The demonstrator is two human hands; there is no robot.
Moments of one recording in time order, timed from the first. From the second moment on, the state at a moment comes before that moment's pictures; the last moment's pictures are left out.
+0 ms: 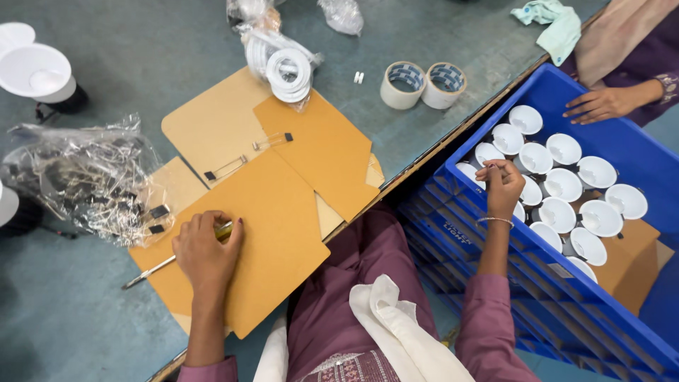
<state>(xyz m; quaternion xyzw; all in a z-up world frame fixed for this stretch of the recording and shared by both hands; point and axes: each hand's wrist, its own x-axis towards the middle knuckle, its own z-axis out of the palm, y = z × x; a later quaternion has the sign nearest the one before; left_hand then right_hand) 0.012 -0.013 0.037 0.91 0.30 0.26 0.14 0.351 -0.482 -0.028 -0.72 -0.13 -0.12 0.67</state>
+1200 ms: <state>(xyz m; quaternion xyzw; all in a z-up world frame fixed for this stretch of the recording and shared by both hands) 0.012 -0.012 0.038 0.91 0.31 0.24 0.15 0.356 -0.478 -0.031 -0.75 -0.11 -0.12 0.65</state>
